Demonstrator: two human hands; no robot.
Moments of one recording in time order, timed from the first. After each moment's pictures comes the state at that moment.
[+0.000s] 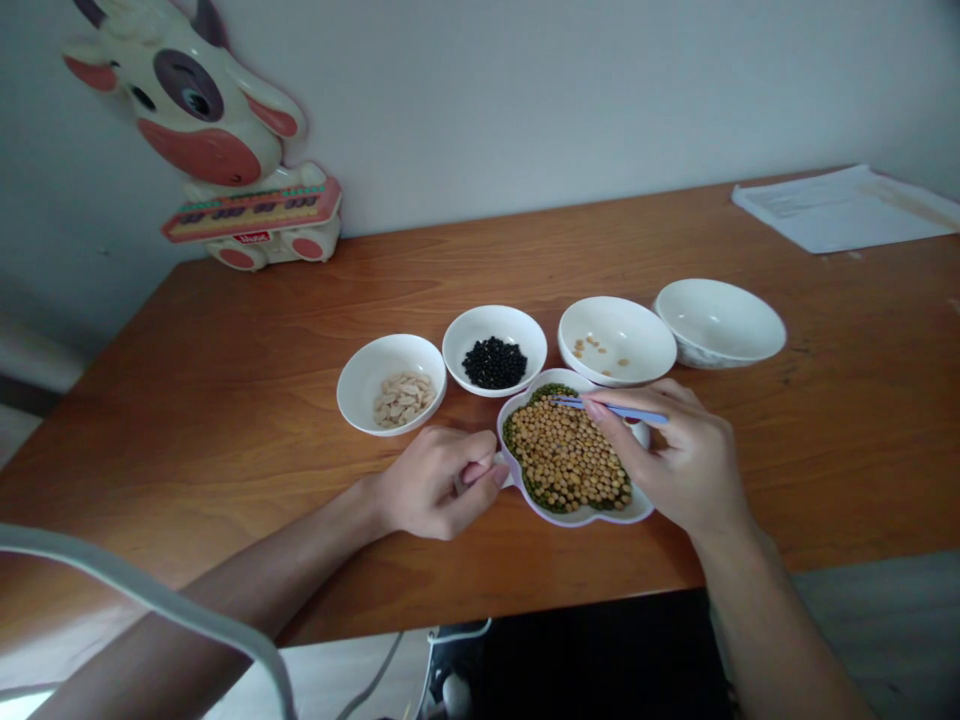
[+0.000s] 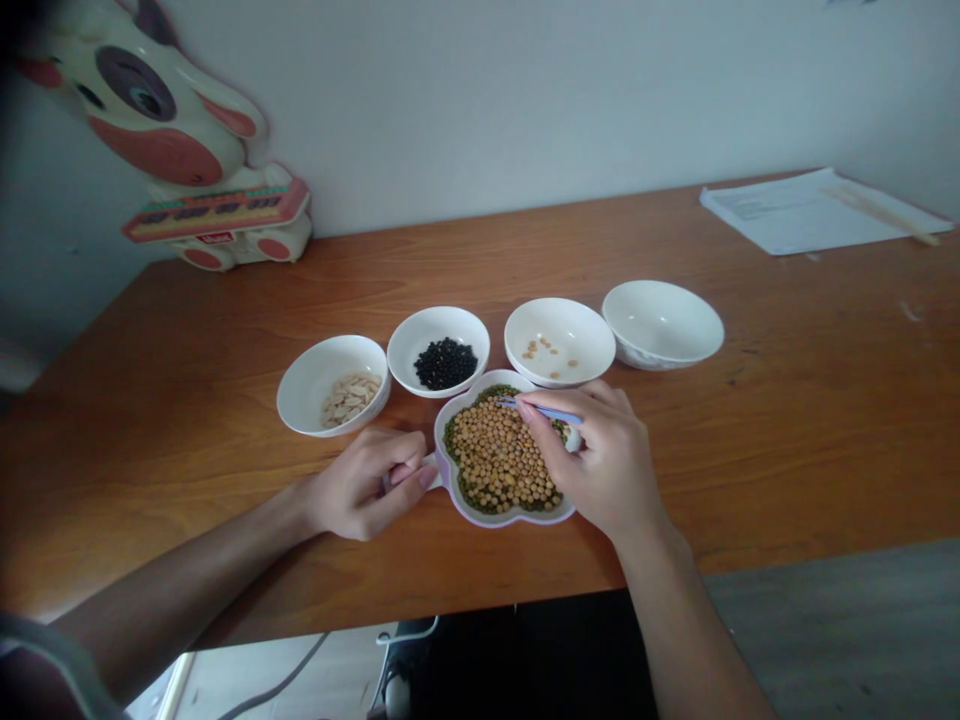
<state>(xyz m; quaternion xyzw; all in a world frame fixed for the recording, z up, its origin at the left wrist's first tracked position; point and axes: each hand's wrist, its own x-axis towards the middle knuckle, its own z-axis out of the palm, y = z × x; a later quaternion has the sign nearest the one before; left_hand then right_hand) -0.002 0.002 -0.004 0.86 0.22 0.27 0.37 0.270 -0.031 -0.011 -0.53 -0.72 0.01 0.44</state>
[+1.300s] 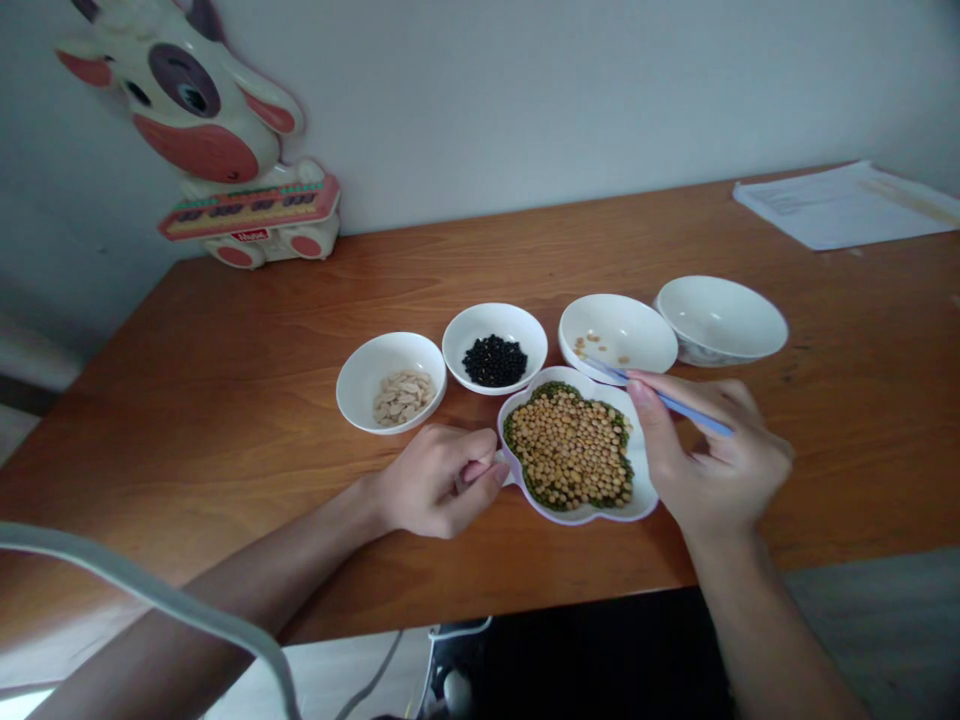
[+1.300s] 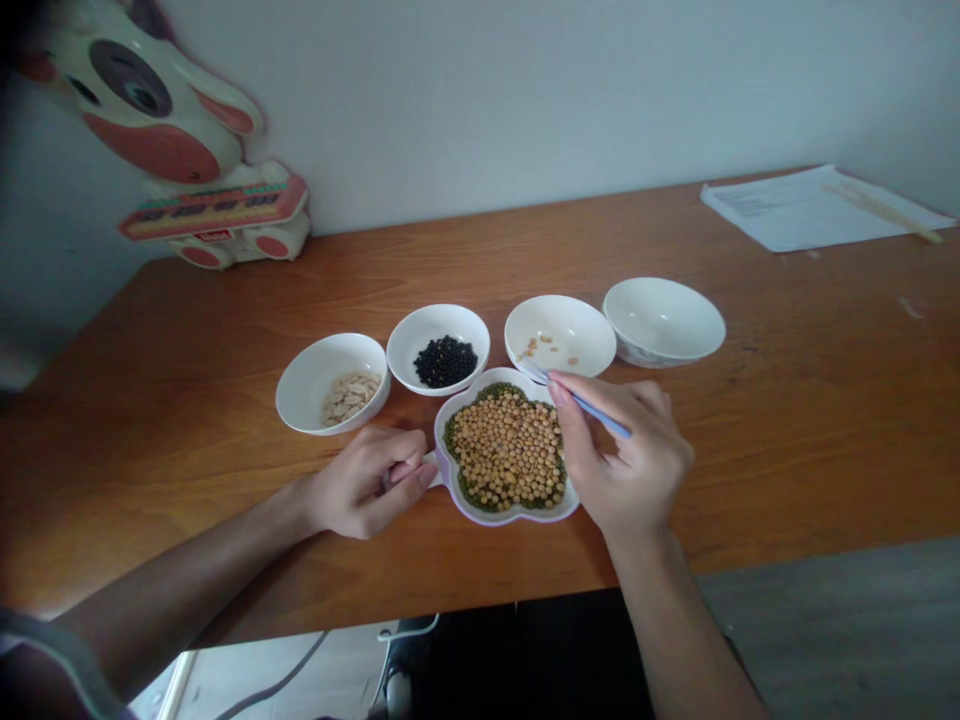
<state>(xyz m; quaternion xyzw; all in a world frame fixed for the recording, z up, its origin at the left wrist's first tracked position) -0.003 0.002 -0.005 0.86 0.22 0.28 0.37 0.268 -0.034 -0.011 -0.55 -0.65 -0.11 0.51</state>
